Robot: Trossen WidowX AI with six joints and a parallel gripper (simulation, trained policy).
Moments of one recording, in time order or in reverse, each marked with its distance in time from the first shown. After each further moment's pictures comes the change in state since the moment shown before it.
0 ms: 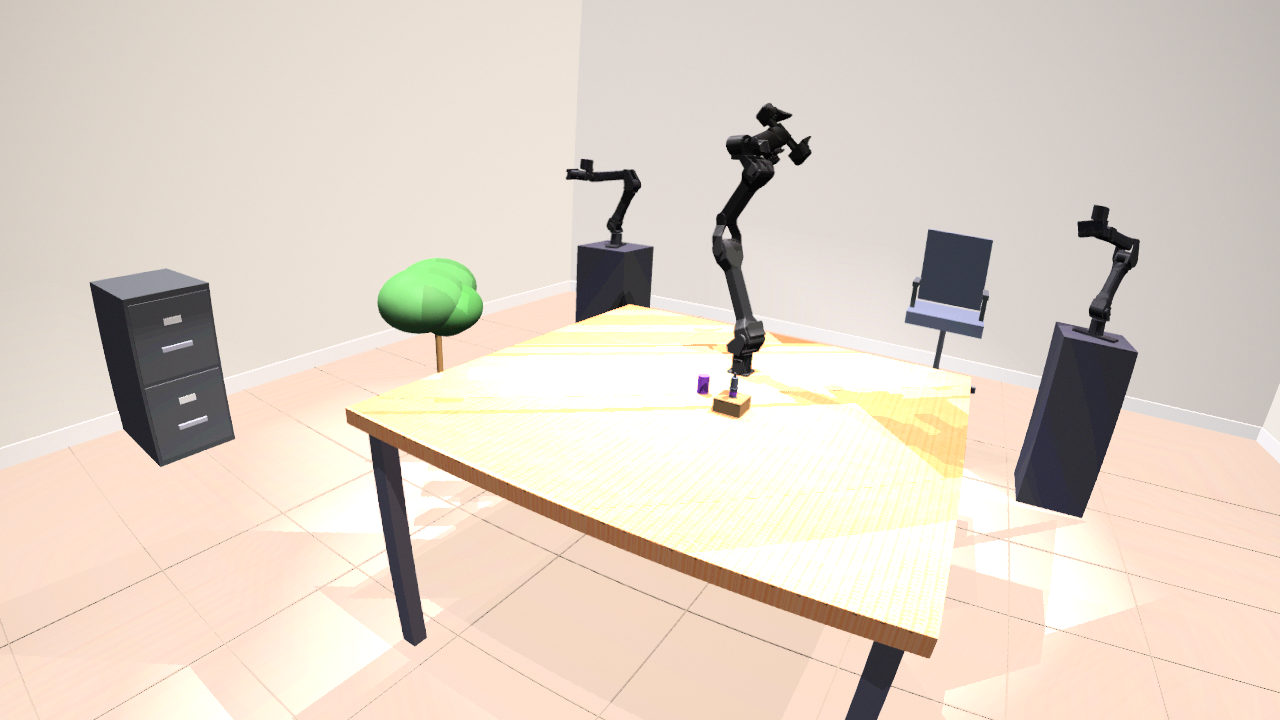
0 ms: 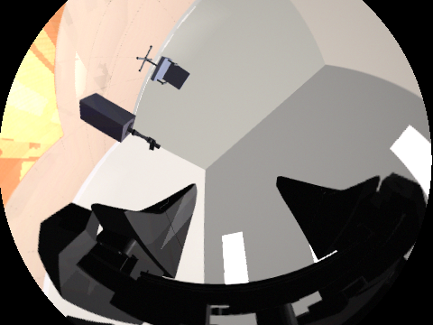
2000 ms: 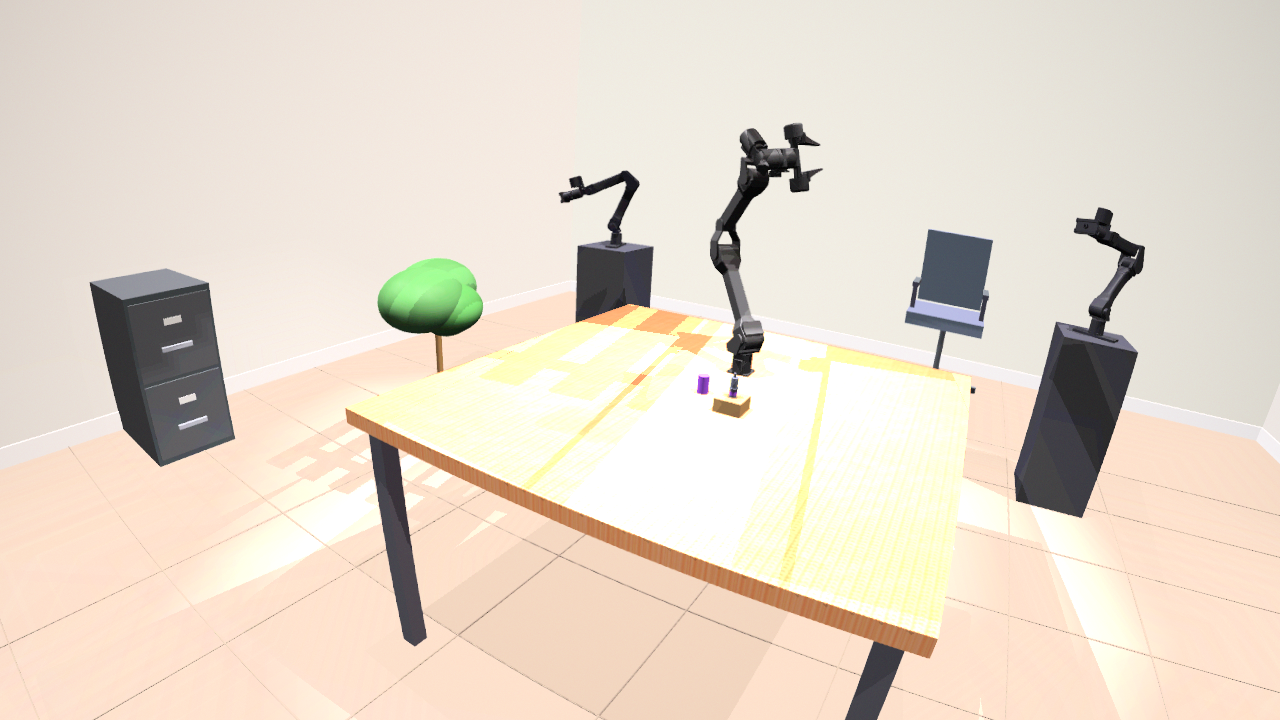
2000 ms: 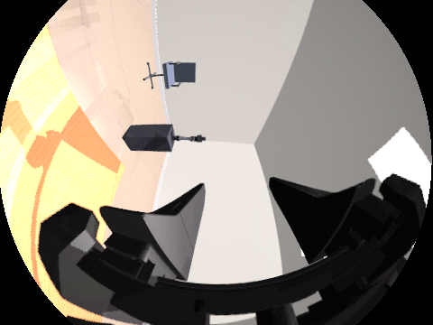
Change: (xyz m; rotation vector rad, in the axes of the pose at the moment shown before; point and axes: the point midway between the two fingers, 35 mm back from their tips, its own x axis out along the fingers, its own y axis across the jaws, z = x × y) arm -0.029 0.097 -0.006 0.476 0.170 0.351
